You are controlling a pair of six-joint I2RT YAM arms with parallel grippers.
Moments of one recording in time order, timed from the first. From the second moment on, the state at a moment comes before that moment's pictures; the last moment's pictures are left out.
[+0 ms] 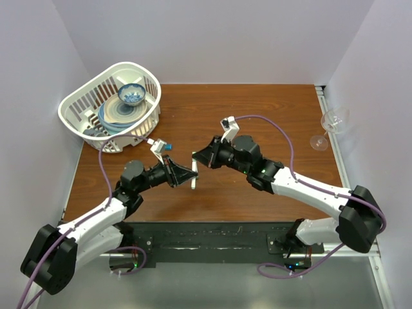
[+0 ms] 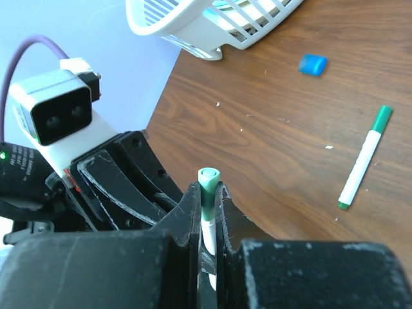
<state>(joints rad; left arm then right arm) -0.50 0.94 0.28 0.62 0.57 -0.78 0.87 1.29 0.86 0.19 -0.07 0.79</state>
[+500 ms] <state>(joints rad) -0.51 0.89 0.28 0.61 0.62 -0.77 0.91 1.20 0.79 0.24 -0.07 0.71</state>
